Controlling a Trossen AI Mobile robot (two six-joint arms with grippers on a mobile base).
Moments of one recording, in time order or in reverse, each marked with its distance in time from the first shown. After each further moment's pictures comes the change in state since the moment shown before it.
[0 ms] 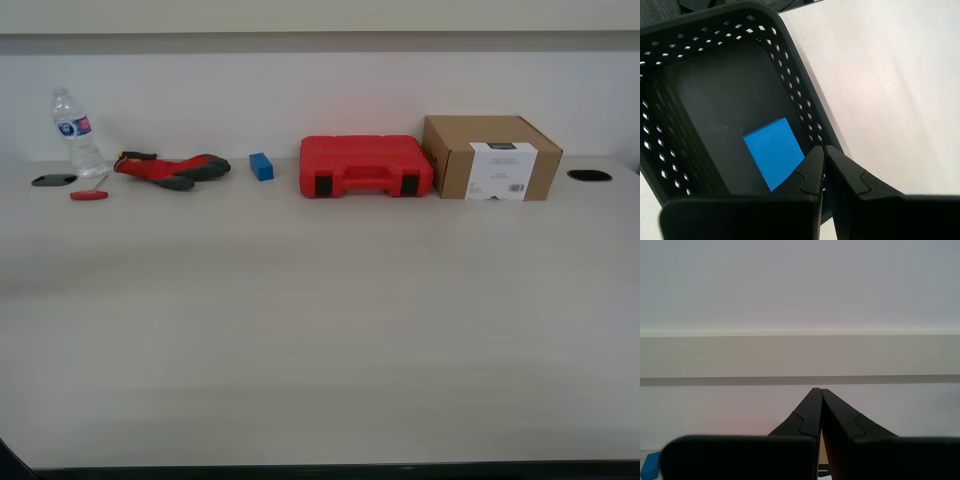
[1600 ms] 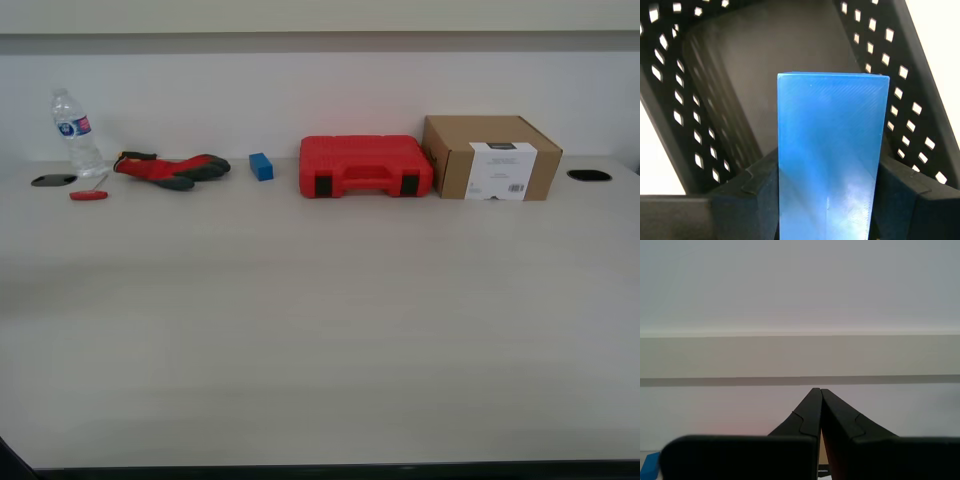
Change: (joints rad) arm 0 -0.001 0.000 0.000 0.000 0.000 0.000; arm 1 0.011 0.170 -0.008 0.097 -0.153 0.037
